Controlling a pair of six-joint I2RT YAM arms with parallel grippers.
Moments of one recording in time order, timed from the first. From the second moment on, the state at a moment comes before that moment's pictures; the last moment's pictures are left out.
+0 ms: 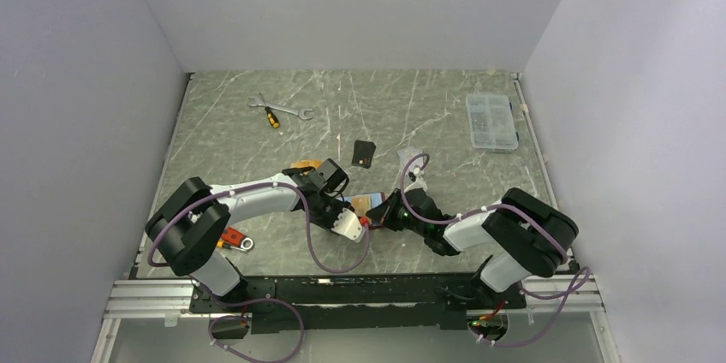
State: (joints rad) left arm -0.82 1.57 0.86 -0.54 0.29 1.26; right arm 0.83 1.52 0.28 0.72 0.02 1.14
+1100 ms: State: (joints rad) left arm -0.82 1.57 0.87 -0.57 0.29 1.26; right arm 0.87 1.65 0.41 0.70 -0.03 1.11
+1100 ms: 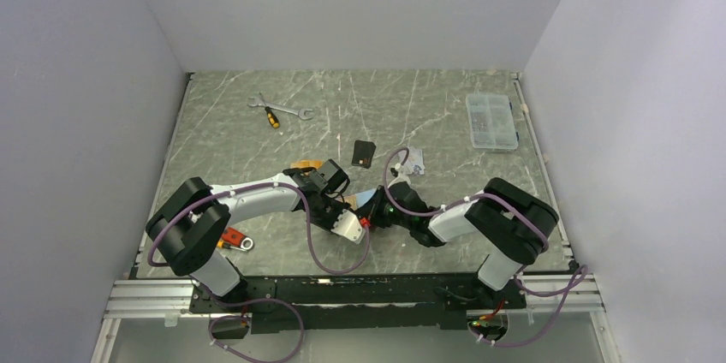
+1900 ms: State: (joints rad) left arm -0.74 1.57 0.94 -0.62 0.37 1.21; right arm 0.87 1.48 0.54 0.22 0.04 0.95
